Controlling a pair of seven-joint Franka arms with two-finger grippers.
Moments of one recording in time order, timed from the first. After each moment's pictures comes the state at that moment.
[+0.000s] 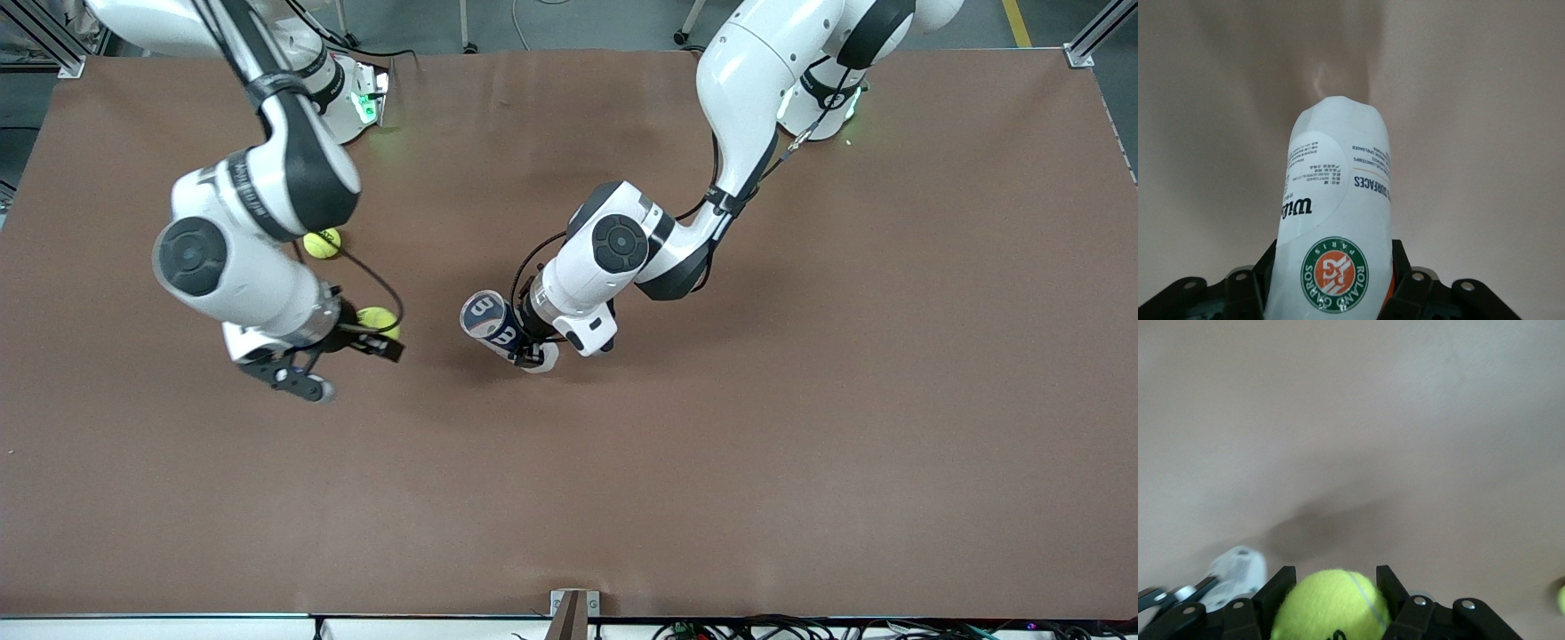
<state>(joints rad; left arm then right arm) -0.70 0.83 -0.12 -1.27 -0.35 2.40 -2.08 0.28 0.37 0.12 -1.60 0.10 1.96 0.77</state>
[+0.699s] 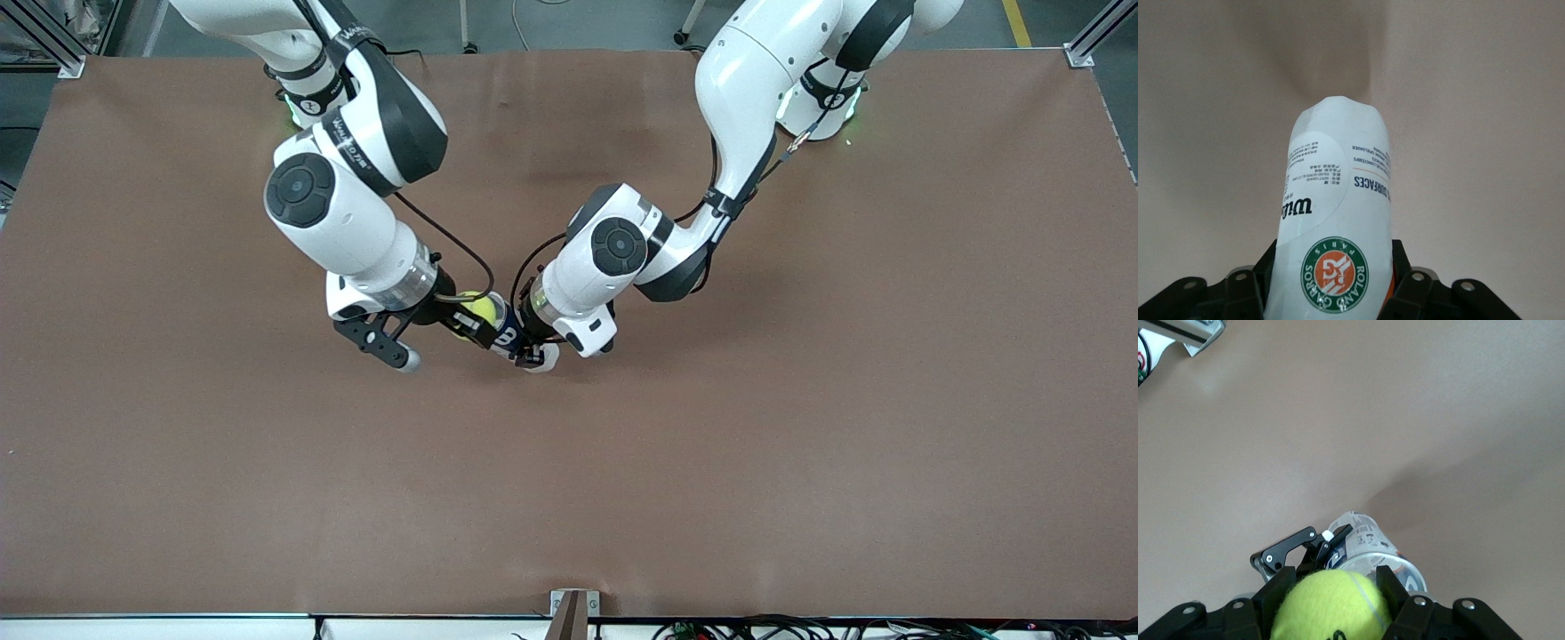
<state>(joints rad) -0.70 0.83 -0.12 -1.27 -0.35 2.40 -2.08 0.42 0.38 0.12 -1.57 0.17 2.13 1.01</state>
